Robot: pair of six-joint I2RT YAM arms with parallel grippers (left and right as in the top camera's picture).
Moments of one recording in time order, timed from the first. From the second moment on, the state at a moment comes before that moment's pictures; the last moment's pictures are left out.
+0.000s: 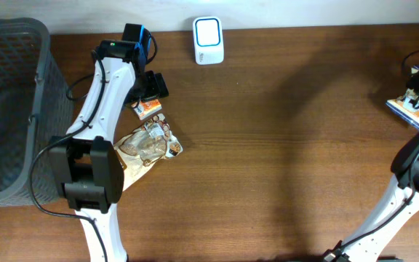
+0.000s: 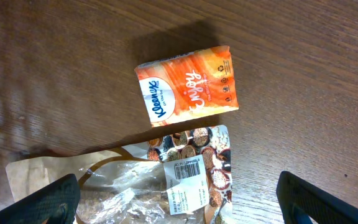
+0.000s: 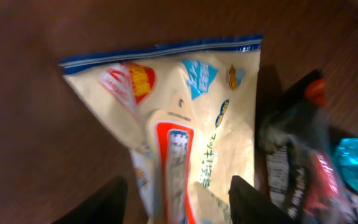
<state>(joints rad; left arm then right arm) -0.15 2.16 1.97 -1.23 -0.11 -0.47 -0.58 2.38 2.05 -0.67 0.15 0.27</state>
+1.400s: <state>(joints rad) -0.15 2.16 1.97 -1.23 -0.11 -0.47 -0.15 1.56 2.18 -1.68 -0.03 0.24</state>
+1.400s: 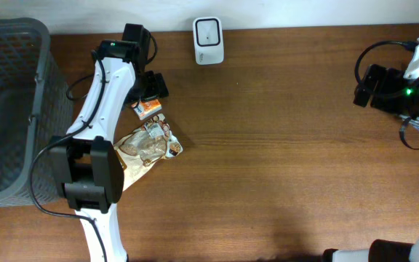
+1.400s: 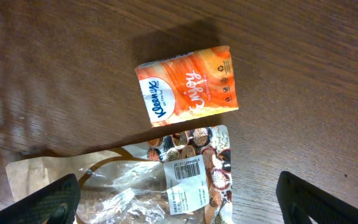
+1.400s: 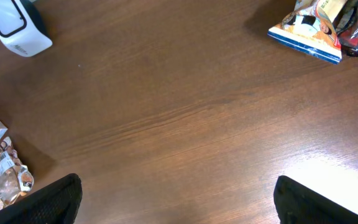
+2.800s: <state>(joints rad) -0.26 1.94 1.81 -1.66 -0.03 -0.25 -0.15 1.56 2.18 -1.68 -0.03 0.24</state>
